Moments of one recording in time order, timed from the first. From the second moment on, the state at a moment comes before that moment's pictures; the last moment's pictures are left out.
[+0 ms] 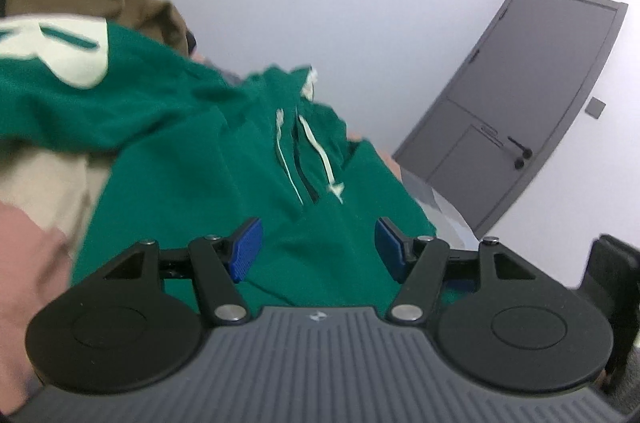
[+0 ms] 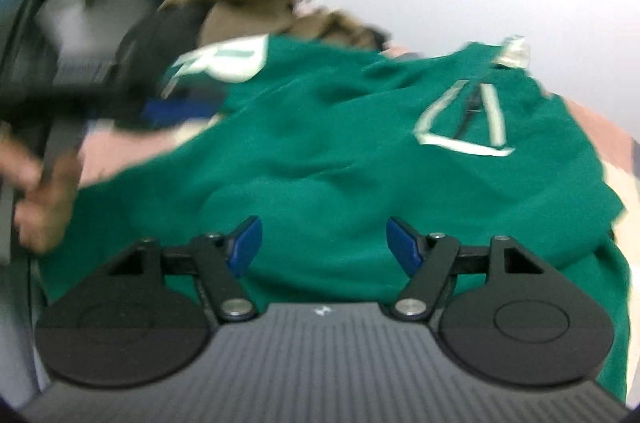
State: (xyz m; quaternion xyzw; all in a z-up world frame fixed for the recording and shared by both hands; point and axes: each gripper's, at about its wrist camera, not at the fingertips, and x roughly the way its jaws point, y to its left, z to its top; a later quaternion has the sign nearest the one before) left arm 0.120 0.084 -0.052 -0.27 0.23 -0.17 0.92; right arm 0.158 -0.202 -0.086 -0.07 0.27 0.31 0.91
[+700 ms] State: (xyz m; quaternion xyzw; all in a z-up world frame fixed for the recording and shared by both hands) left arm 0.134 0.035 -0.077 -0.20 0.28 -0.21 0.91; right arm 0.279 -0.297 -0.140 0.18 0.30 0.09 0.93
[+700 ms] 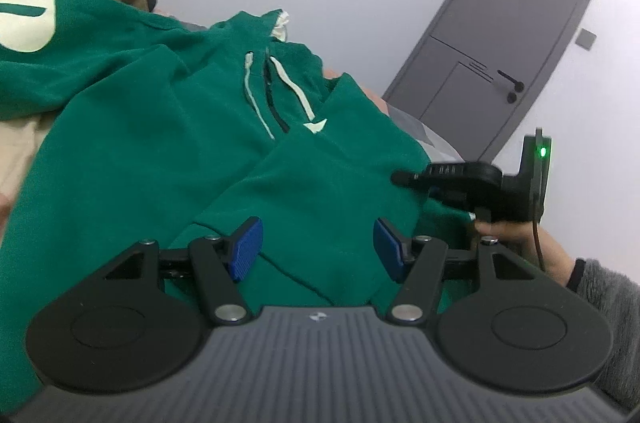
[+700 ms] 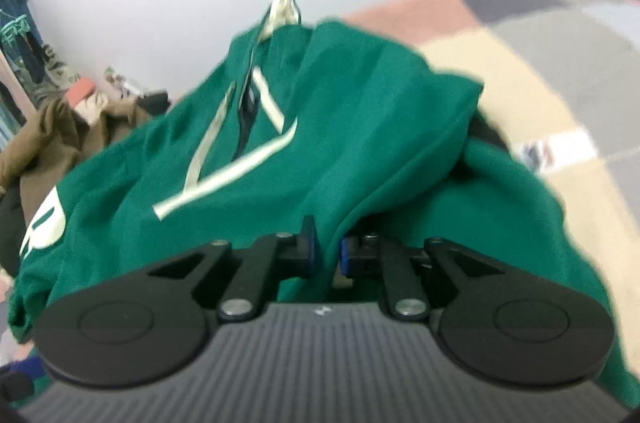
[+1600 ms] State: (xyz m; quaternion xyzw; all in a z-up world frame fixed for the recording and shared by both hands) left arm 0.129 0.023 -0.072 -0.14 0.27 -0.20 0.93; right arm 0.219 -0.240 -0.102 0.07 0.29 0.12 0.95
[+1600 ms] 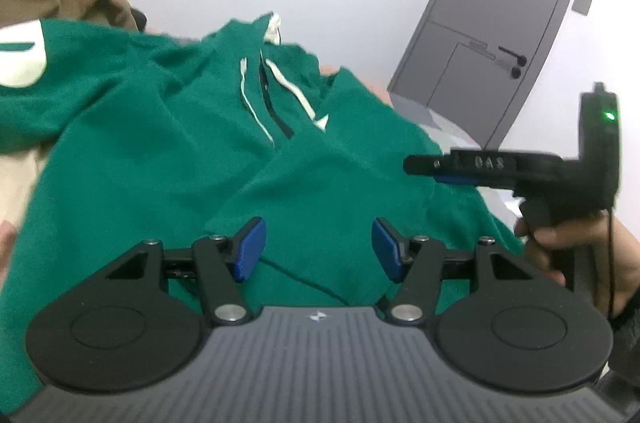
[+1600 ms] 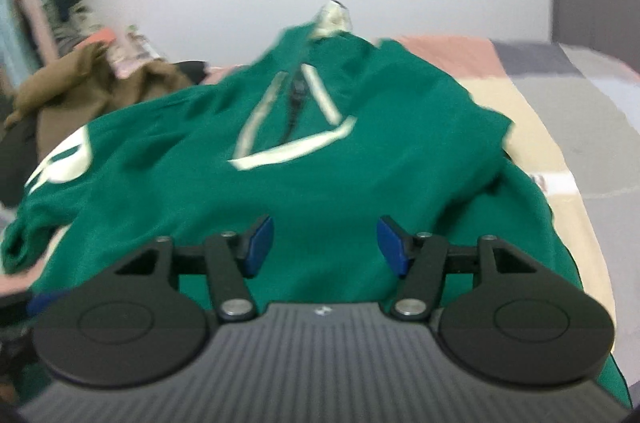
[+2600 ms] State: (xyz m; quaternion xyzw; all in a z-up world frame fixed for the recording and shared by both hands) left arm 0.132 0.126 -0.056 -0.21 0.26 0.03 0.94; right arm 0.188 -0.165 -0.150 0.00 0.34 0.20 0.92
